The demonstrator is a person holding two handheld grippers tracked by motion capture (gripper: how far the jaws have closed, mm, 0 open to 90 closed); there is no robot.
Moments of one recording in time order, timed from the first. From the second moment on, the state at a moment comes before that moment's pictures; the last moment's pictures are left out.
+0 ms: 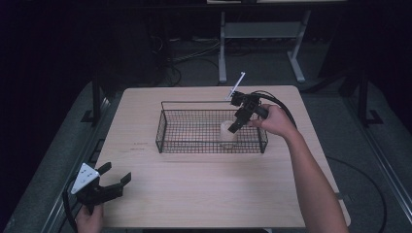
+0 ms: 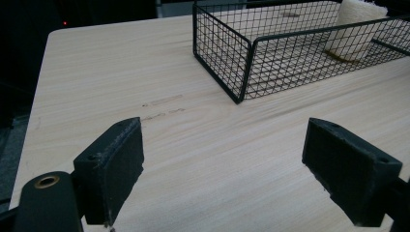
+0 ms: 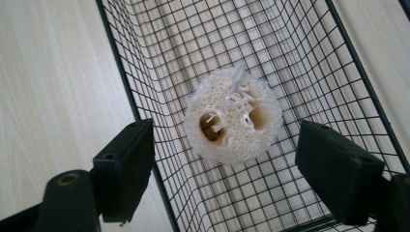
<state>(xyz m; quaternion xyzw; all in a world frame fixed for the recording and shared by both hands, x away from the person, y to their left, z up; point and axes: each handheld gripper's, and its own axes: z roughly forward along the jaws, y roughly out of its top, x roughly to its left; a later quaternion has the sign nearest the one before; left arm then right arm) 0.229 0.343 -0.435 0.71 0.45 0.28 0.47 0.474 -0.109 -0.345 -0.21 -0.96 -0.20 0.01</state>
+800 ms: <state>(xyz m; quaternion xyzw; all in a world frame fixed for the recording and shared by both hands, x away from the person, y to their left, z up) 0.229 0.343 -0.435 0.71 0.45 0.28 0.47 0.453 -0.112 -0.330 -0.19 -0.96 -0.19 0.00</state>
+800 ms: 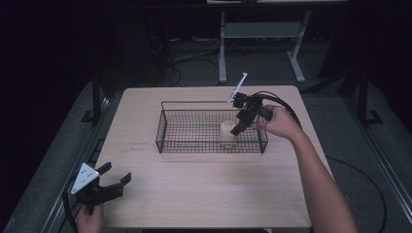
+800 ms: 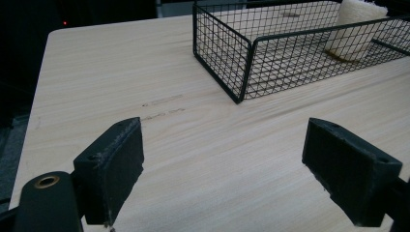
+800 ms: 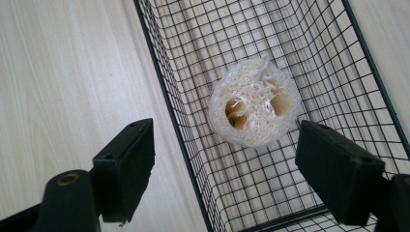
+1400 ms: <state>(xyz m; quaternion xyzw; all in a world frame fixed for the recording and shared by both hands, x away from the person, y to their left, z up) 0.229 0.342 -0.436 0.71 0.45 0.28 0.47 0.438 -0.120 -0.330 -0.18 -0.96 -0.20 0.01</state>
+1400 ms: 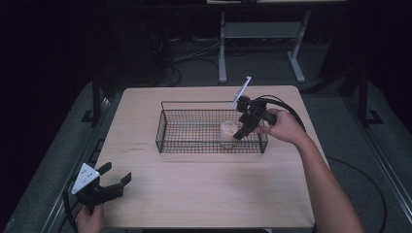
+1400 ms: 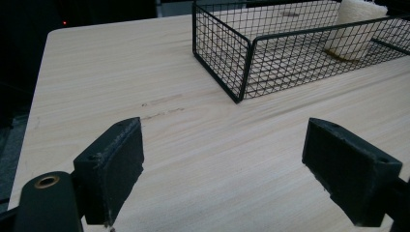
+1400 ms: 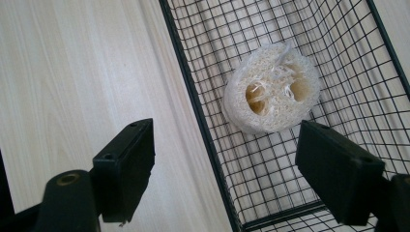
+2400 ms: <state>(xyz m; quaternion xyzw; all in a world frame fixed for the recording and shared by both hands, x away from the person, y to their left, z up) 0.228 0.342 -0.436 0.71 0.44 0.28 0.46 0.411 -0.141 -0.338 -0.19 -0.96 -0.20 0.01</state>
